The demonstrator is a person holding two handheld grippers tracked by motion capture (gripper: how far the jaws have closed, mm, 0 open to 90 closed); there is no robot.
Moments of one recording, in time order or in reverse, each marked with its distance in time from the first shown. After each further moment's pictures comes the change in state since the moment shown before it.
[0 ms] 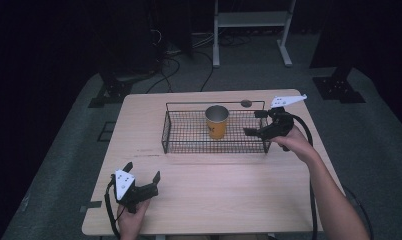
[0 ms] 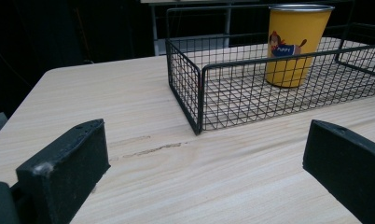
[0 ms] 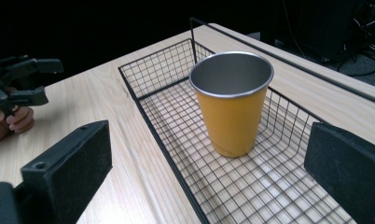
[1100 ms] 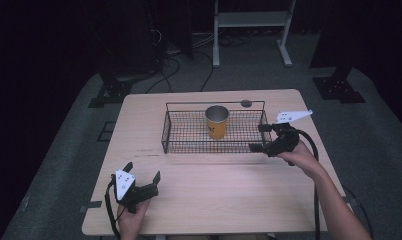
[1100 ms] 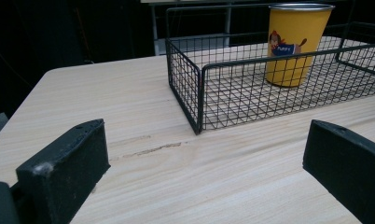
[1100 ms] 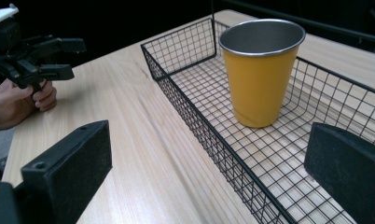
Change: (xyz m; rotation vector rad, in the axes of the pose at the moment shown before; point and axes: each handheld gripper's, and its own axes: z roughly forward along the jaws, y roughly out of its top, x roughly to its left) left arm -0.001 0.000 0.000 0.000 0.002 0.003; right arm 0.022 -0.035 -0.014 0.001 0.035 0.001
